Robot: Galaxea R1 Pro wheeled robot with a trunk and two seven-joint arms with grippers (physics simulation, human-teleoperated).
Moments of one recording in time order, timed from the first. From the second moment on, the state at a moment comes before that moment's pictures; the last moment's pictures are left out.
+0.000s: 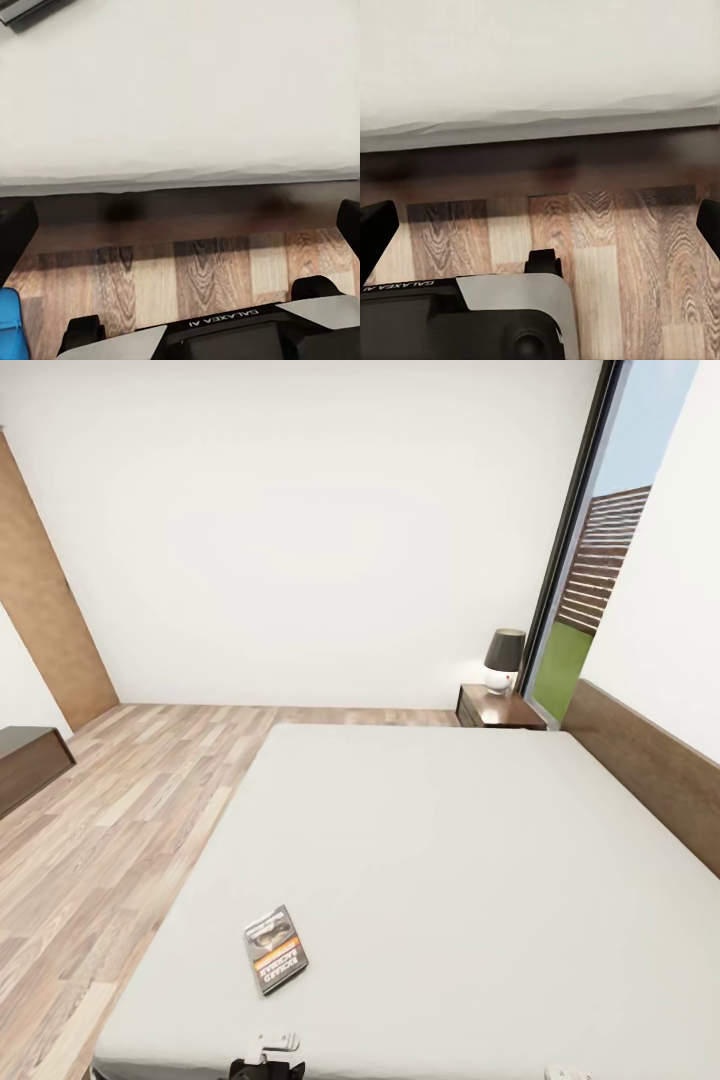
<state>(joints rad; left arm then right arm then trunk) -0.49 -0.07 0.02 -0.02 -0.02 -0.15 -0.16 -0.40 -0.13 -0.34 -0.11 0.19 -0.01 0.18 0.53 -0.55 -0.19</state>
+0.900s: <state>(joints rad) -0.51 -0.02 0.02 -0.36 0.03 0.14 -0.82 -0.40 -0.13 -0.34 -0.11 0.19 -0.01 0.18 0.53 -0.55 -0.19</state>
